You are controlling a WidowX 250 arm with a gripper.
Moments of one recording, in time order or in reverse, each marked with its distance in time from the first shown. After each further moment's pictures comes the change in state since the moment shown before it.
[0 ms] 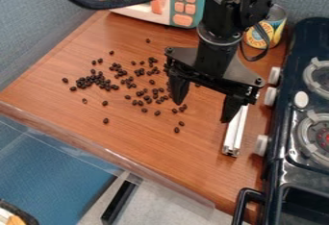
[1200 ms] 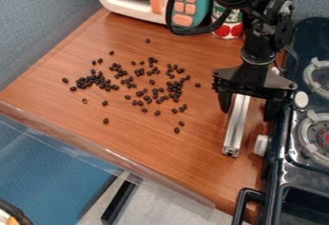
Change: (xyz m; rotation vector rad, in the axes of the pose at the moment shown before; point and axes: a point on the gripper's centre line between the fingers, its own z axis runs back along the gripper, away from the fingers) arm 0.070 -0.042 -0.082 -0.102 -0.018 0.131
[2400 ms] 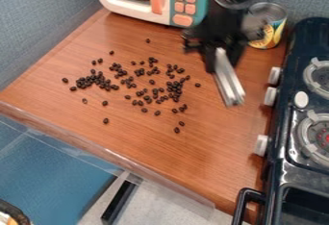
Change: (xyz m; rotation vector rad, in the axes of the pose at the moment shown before) arm 0.017 0.059 0.079 0.086 -0.102 0.593
